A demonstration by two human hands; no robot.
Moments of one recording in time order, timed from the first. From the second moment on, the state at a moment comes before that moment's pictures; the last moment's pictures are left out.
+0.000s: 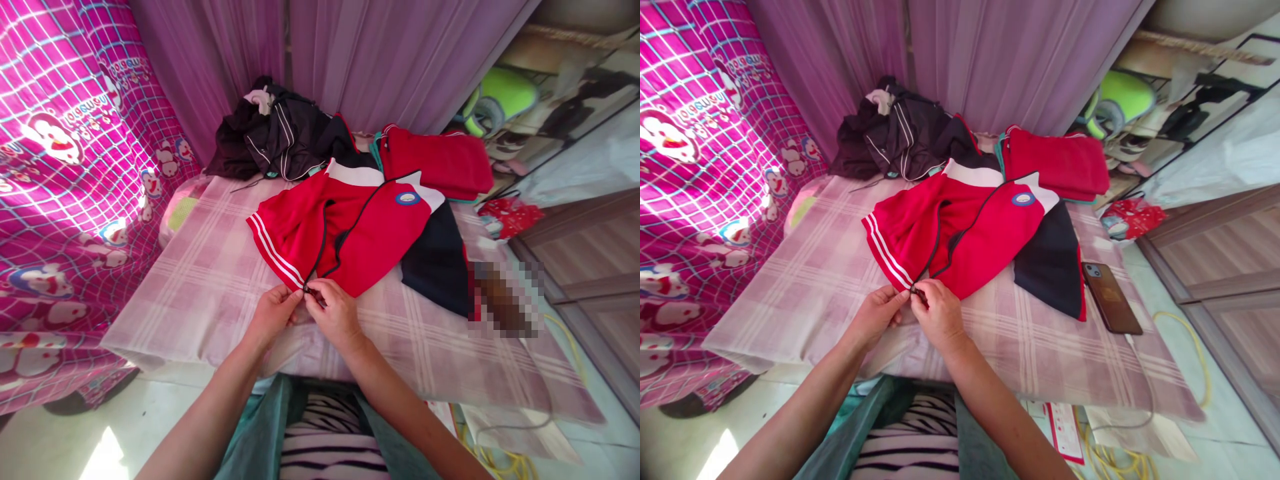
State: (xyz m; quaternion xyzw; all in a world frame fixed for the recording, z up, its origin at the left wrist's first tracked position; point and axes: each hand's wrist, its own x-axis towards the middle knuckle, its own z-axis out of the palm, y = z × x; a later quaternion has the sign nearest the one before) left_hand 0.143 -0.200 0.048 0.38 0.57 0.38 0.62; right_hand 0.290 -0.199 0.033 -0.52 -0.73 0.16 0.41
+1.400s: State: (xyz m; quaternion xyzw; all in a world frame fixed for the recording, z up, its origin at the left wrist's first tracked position) left_hand 0.133 -0.195 0.068 0.32 0.54 0.45 0.63; right_hand 0.282 -0.180 0.084 -0.56 -0.70 0.29 0.32
